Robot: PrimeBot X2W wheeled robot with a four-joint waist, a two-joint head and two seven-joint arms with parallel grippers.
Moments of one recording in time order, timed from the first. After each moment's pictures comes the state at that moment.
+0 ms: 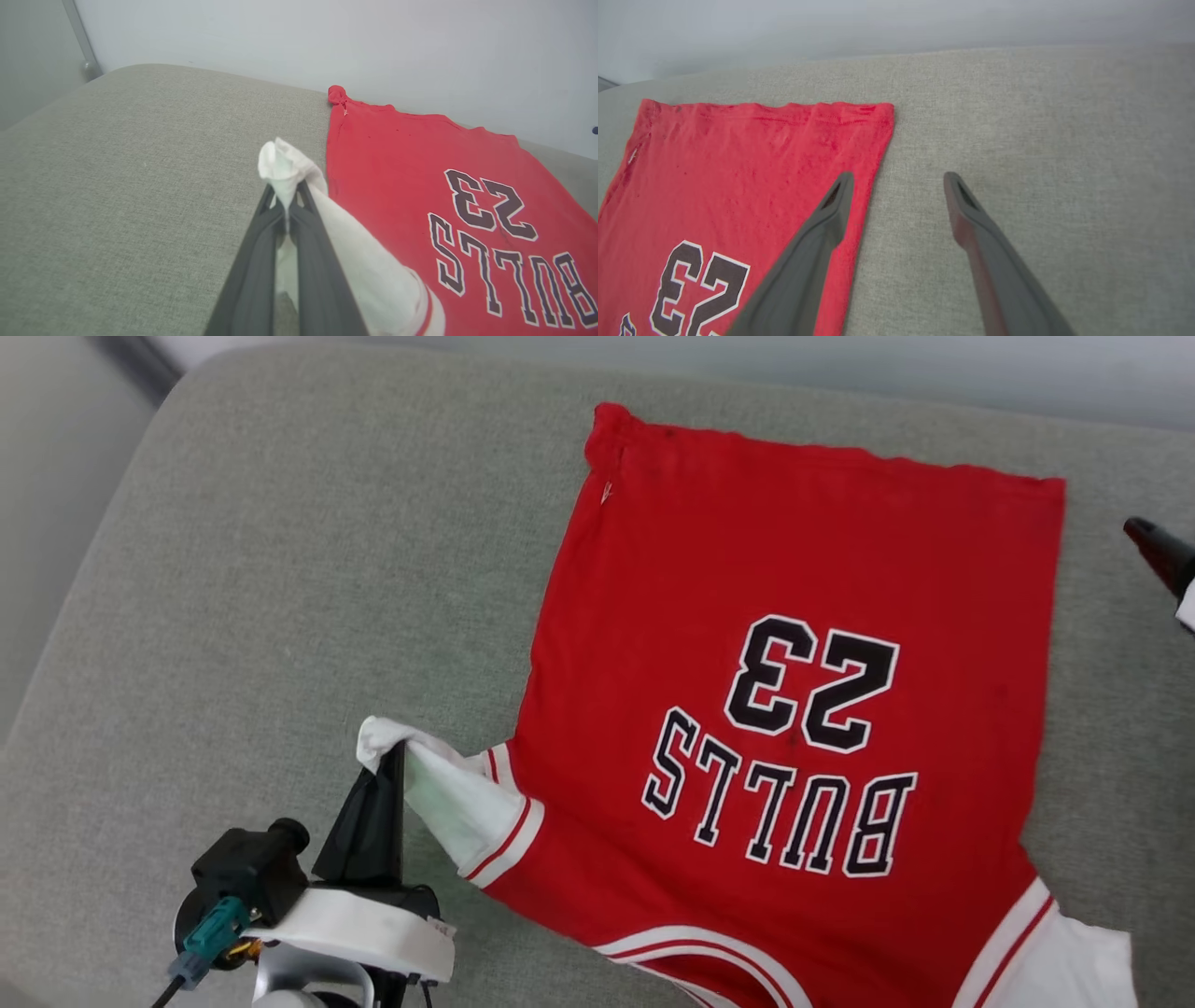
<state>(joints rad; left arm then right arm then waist) -0.04 0.31 -0.33 -0.13 -0.53 0.20 -0.15 -0.72 -0.35 -0.18 0.47 0.39 0.13 0.72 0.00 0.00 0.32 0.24</state>
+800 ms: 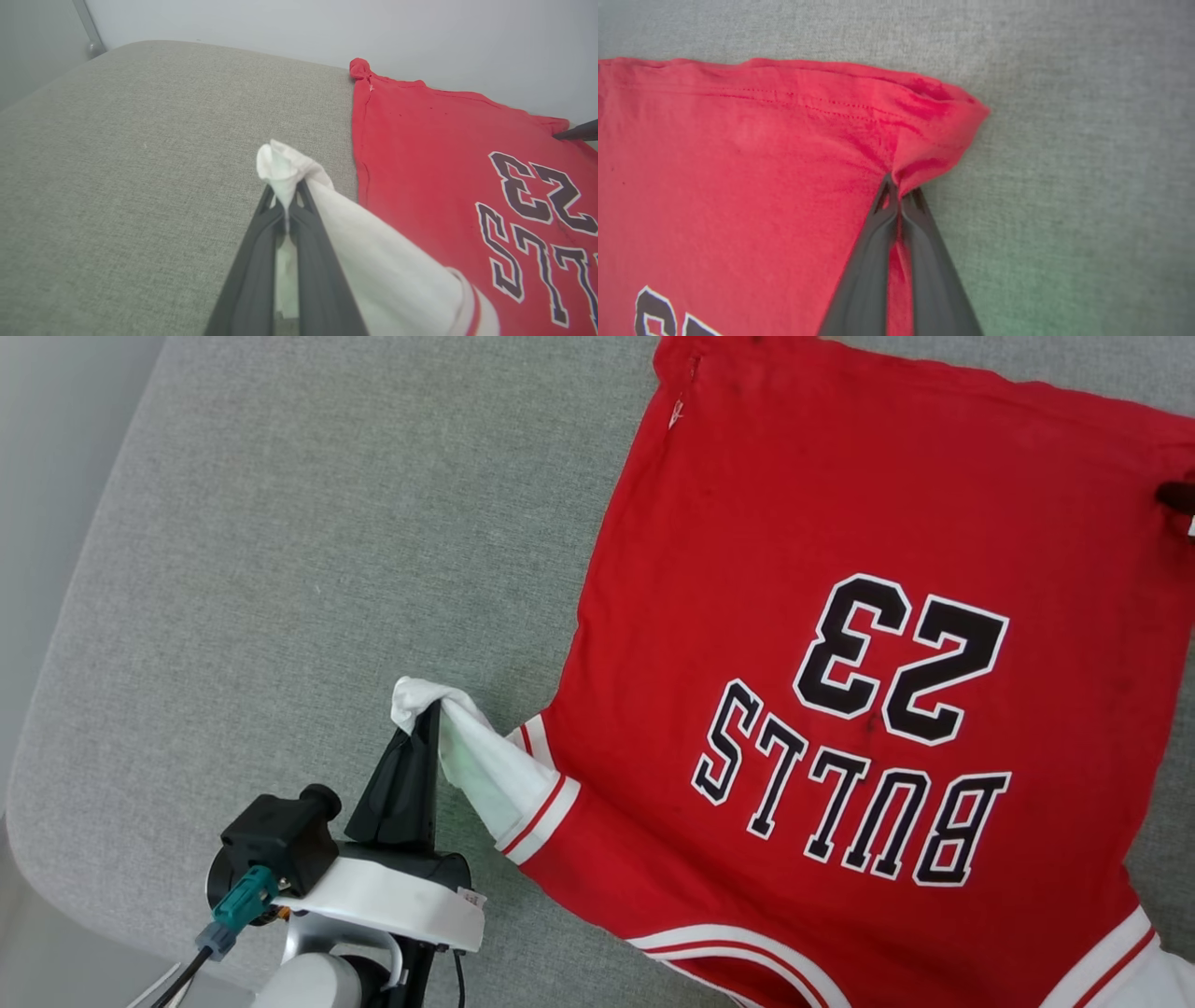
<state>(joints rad) -0.13 0.28 -0.37 -0.09 -0.52 0.17 -0.19 -0.99 -0.30 -0.24 0.69 0.25 0.13 0.96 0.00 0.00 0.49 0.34</state>
